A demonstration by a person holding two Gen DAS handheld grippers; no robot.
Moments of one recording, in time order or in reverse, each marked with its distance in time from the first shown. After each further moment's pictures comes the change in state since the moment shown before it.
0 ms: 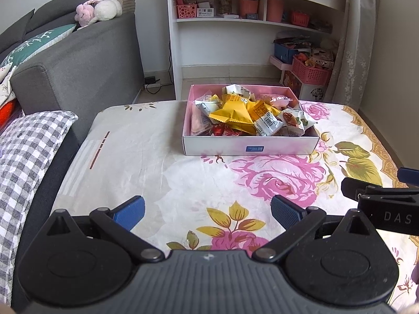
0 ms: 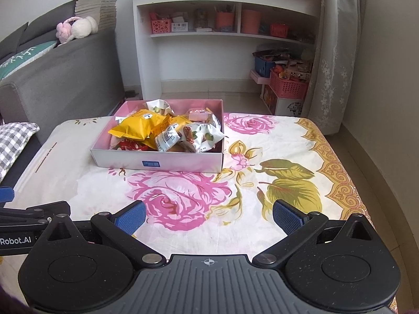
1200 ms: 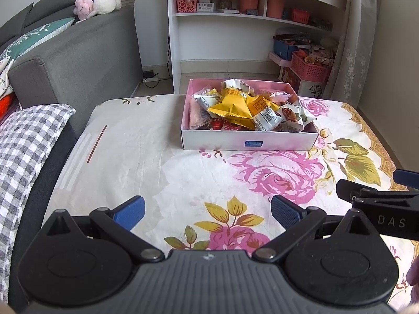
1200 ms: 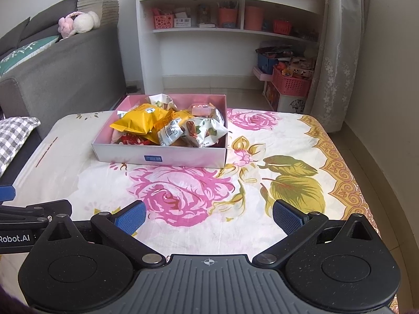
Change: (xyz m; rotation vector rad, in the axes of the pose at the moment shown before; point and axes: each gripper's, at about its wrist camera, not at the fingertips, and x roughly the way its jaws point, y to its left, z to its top) left arm 0.003 0.001 -0.001 -0.009 0.022 -0.015; right arm 0.004 0.004 -0.003 -0.015 0.016 0.005
